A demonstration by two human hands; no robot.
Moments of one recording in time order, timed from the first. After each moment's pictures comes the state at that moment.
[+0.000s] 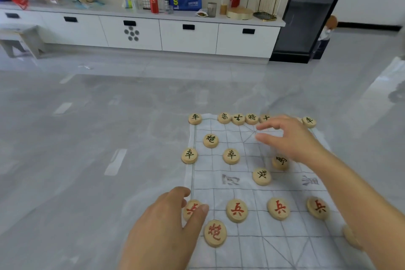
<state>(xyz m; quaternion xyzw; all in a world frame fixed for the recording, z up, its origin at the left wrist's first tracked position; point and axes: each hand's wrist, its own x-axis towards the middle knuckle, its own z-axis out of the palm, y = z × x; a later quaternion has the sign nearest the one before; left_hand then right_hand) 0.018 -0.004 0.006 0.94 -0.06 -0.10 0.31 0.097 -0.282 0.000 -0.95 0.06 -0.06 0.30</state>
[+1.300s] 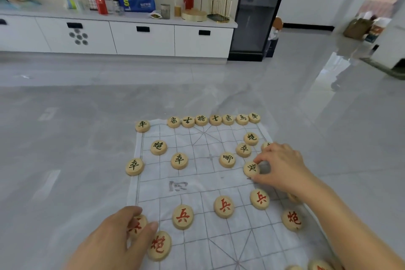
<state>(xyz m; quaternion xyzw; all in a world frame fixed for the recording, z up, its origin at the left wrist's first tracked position) 0.026 -0.025 -0.008 0.95 -0.06 -0.14 0.27 0.016 -0.350 -0.024 -0.98 0.16 0.06 0.03</state>
